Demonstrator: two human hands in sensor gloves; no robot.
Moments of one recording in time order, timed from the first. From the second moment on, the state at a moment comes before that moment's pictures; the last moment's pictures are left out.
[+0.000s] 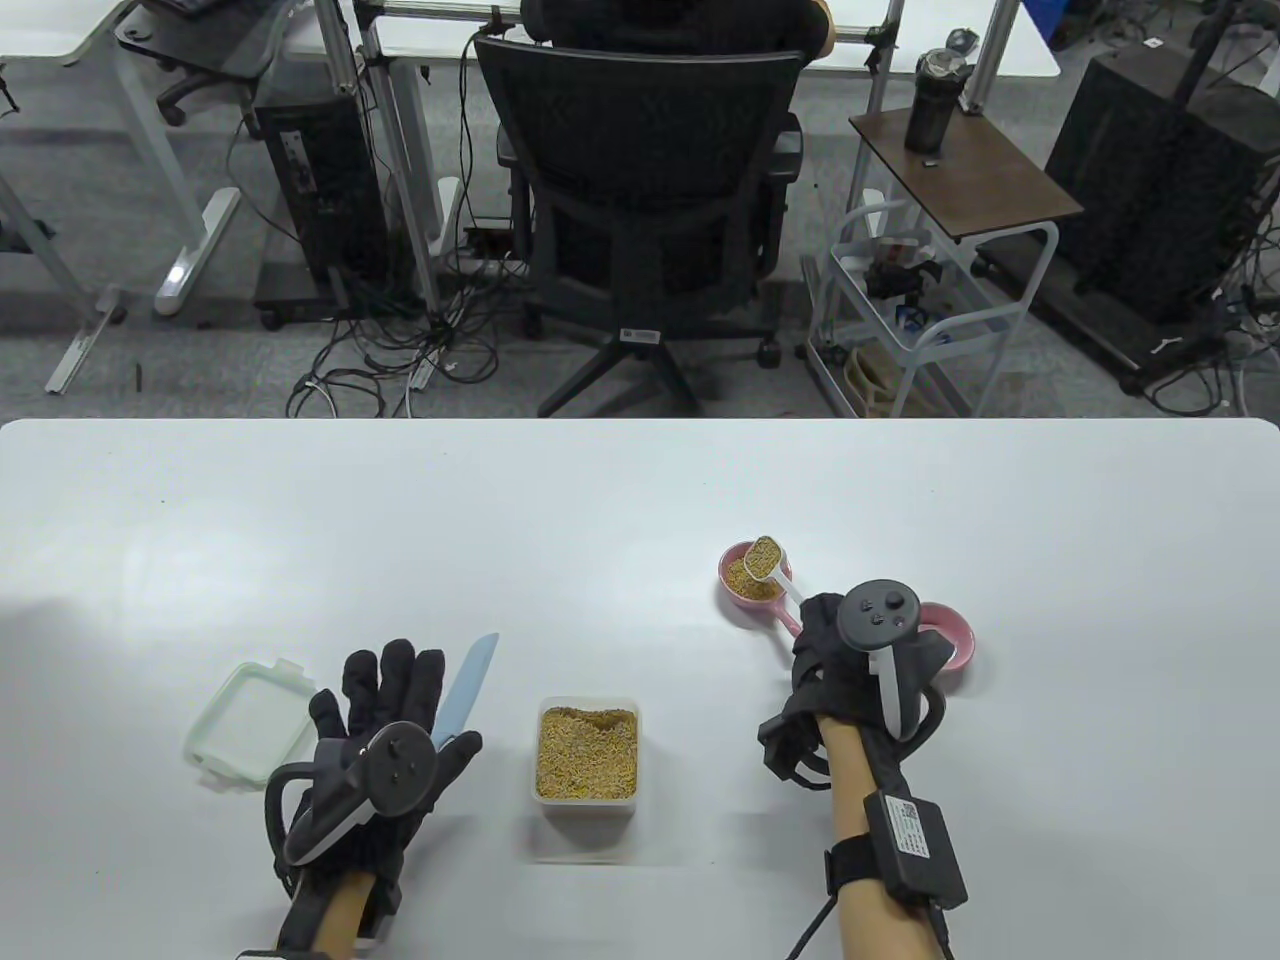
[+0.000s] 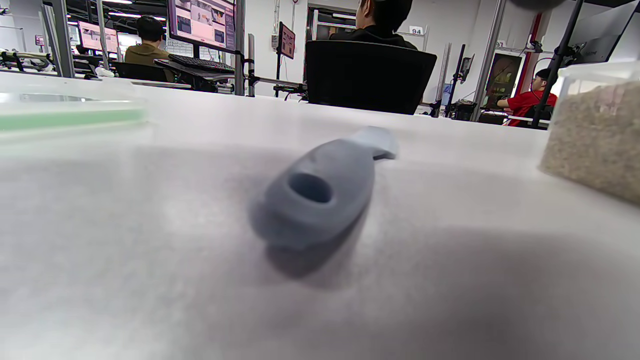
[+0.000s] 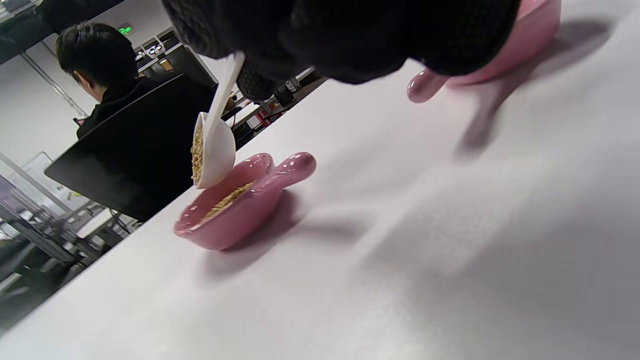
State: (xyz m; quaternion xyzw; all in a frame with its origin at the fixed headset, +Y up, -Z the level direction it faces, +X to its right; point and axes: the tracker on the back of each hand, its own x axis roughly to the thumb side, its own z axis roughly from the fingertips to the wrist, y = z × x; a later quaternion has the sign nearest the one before) left_hand -0.248 -0.756 -0.279 -0.04 -0.04 0.05 1.00; right_hand 0.177 -0.726 -0.372 -0.26 -0.02 0.92 0.28
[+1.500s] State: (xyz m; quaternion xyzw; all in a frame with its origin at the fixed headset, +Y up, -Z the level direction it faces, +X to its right) left_hand -0.243 -0.755 -0.280 -0.06 -0.05 0.05 1.00; right_hand 0.138 -0.670 -0.326 -0.14 -0.16 0.97 0.10
